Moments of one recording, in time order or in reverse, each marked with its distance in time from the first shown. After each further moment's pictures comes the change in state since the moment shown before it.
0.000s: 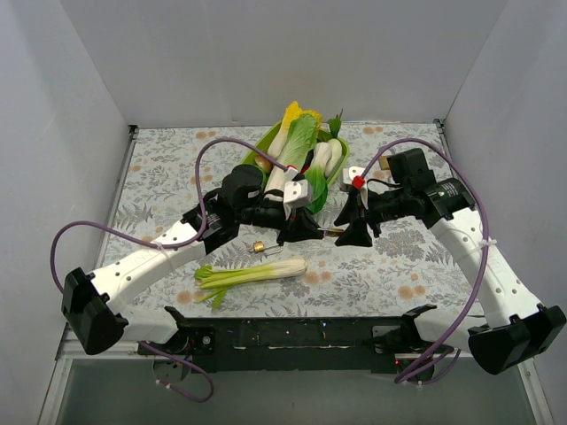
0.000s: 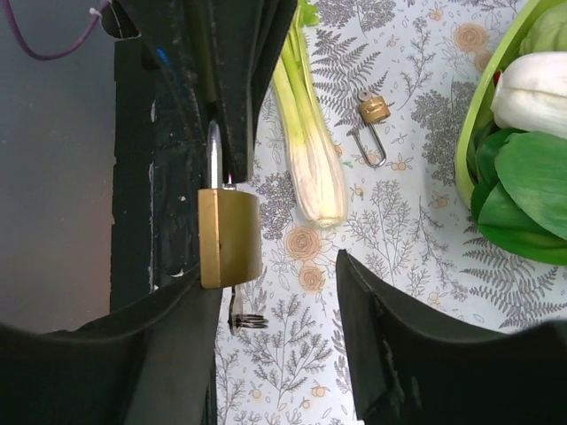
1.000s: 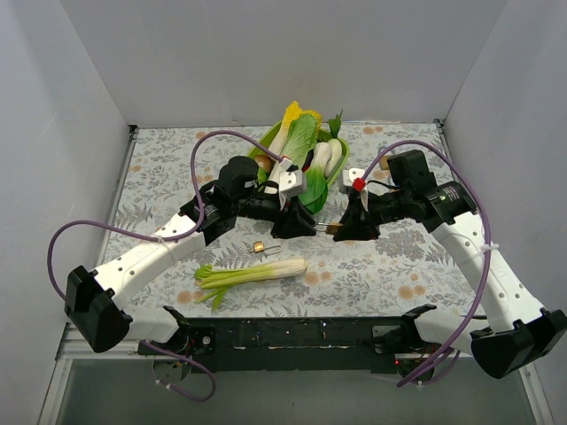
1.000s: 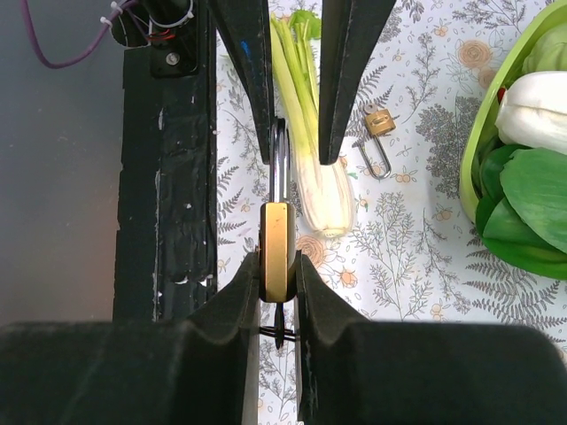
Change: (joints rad) left arm 0.092 0.032 0.029 -0.073 0.052 -0.009; right arm 0.028 -0.025 -0.010 0.027 -0.016 0.032
